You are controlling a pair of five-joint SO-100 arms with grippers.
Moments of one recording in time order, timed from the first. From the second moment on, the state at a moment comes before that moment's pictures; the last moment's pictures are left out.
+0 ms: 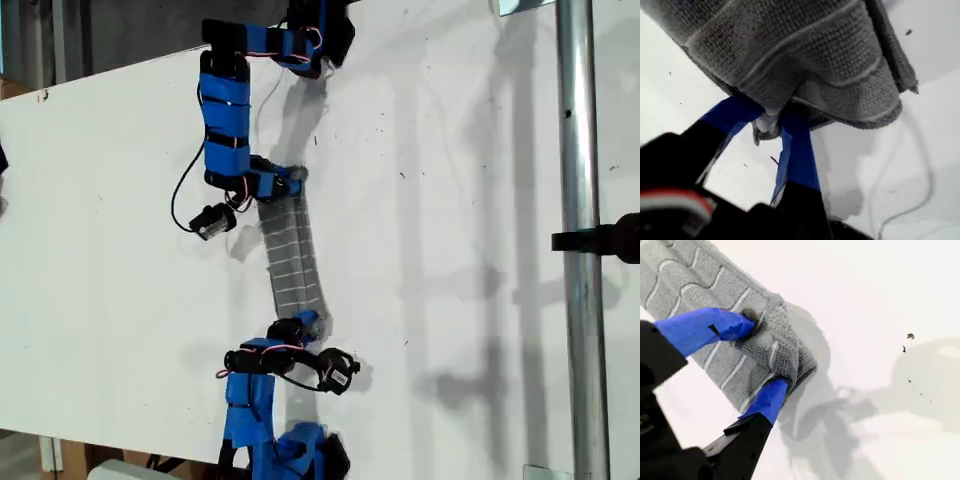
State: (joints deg) arm 0 -9.4 89.9 104.2 76.3 -75.1; arm 1 19.2 71.0 91.5 83.1 33.4
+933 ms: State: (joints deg) arm 0 -1.8 185.3 155.5 70.6 -70.8; arm 1 29.1 122.7 129.0 76.5 45.4
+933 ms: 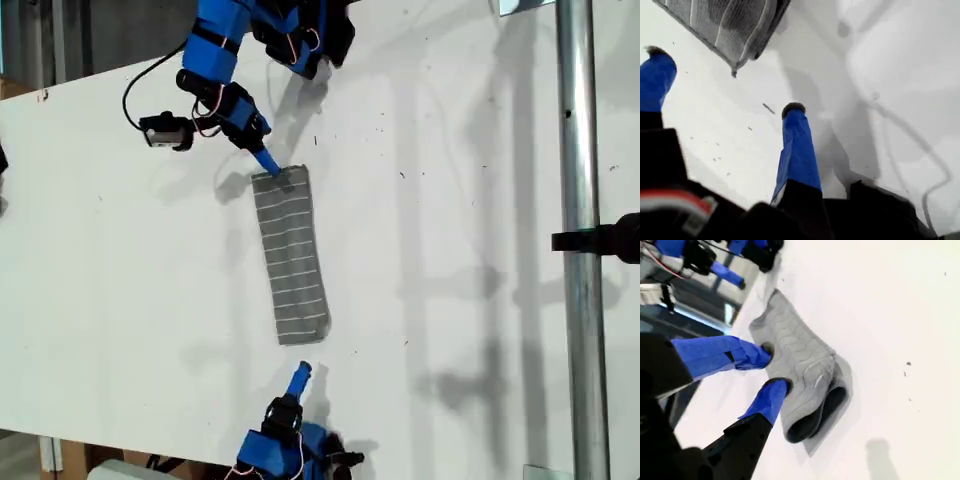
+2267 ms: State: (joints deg) arm 0 -1.8 199.0 163.8 73.0 -72.9; arm 1 21.1 98.8 114.3 79.3 57.9
